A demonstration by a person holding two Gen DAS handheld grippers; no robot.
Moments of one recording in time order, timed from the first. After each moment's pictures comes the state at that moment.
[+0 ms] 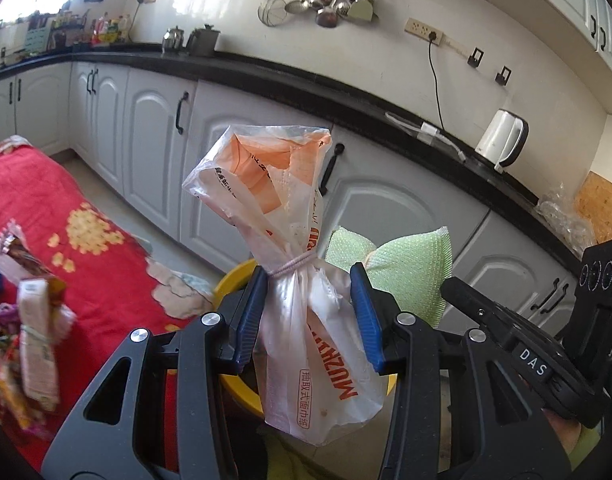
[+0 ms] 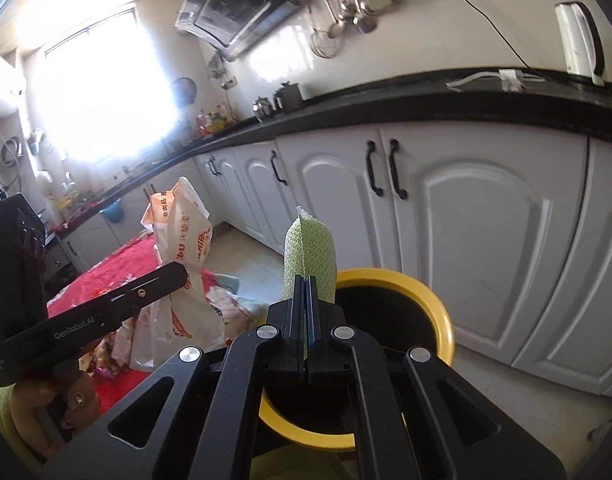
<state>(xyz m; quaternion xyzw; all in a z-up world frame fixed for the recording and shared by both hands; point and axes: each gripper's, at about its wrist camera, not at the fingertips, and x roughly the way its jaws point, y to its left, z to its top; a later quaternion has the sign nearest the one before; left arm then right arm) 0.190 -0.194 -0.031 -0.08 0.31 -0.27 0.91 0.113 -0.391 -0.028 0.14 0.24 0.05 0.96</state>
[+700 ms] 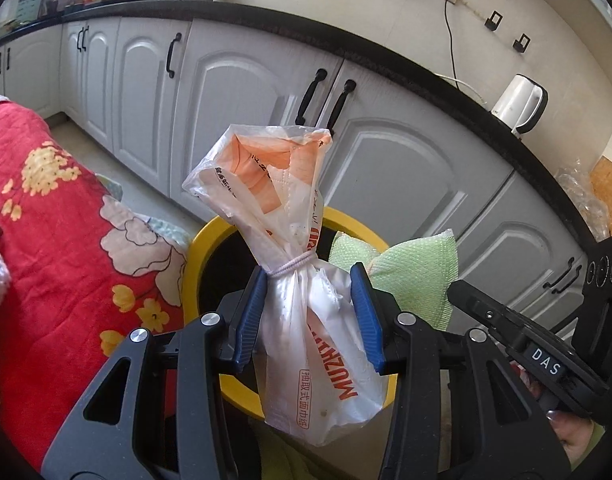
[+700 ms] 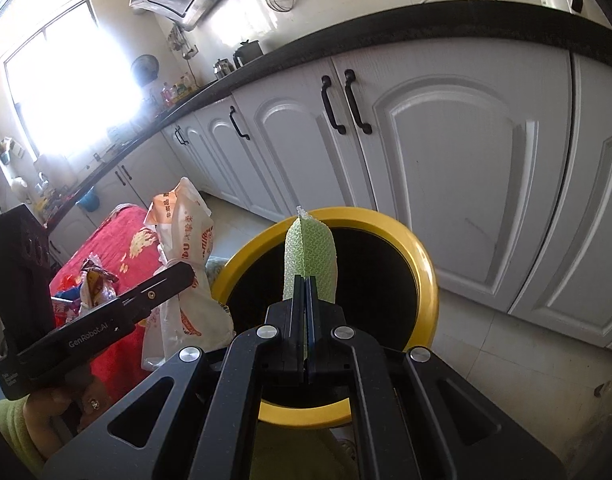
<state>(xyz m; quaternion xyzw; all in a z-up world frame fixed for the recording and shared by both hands) 0.219 -0.222 -0.092 -0.08 0.38 -0.27 0.88 0.134 -0.412 -0.079 0.18 0.32 0.02 0.93</state>
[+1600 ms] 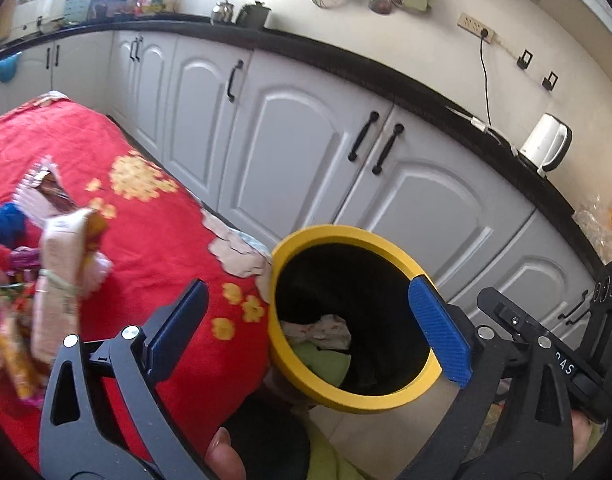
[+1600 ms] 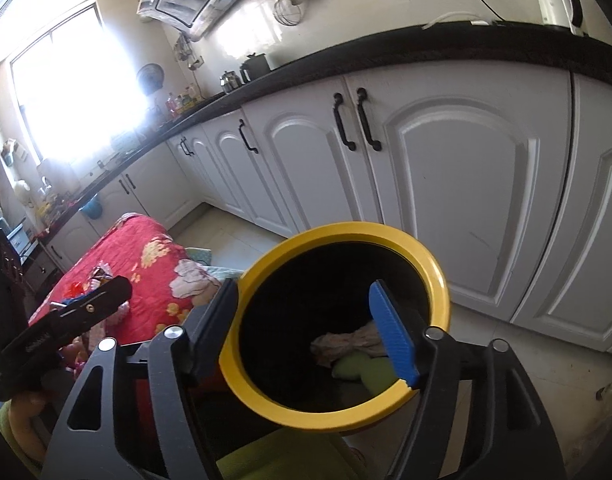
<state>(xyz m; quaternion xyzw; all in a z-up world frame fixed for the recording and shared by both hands) 0.195 -0.150 -0.060 -0.10 0.34 -0.20 0.91 0.128 -0.393 -0.059 0.17 0.30 0.02 0.94</state>
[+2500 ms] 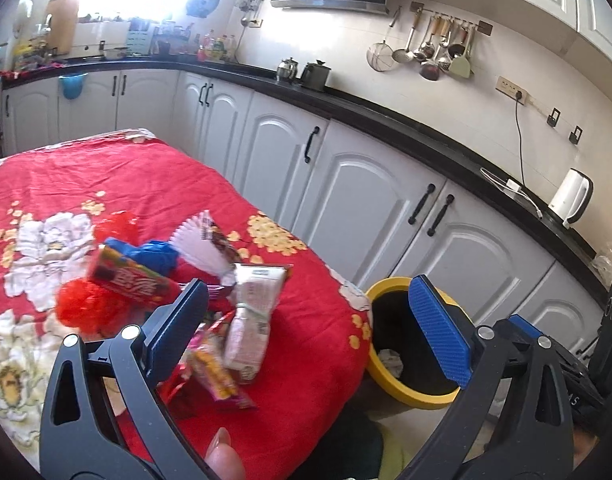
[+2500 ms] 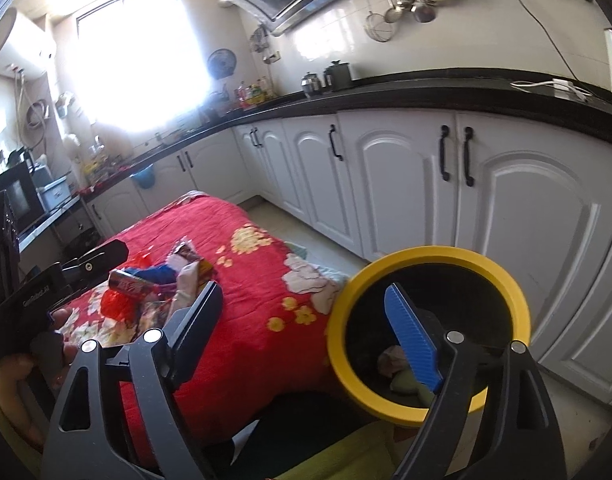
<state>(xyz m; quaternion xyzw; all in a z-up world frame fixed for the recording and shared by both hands) 0.143 -0.027 -0.010 -0.12 0.27 -0.10 0.95 0.115 -0.280 -0.016 0.10 0.27 0.12 0.95</state>
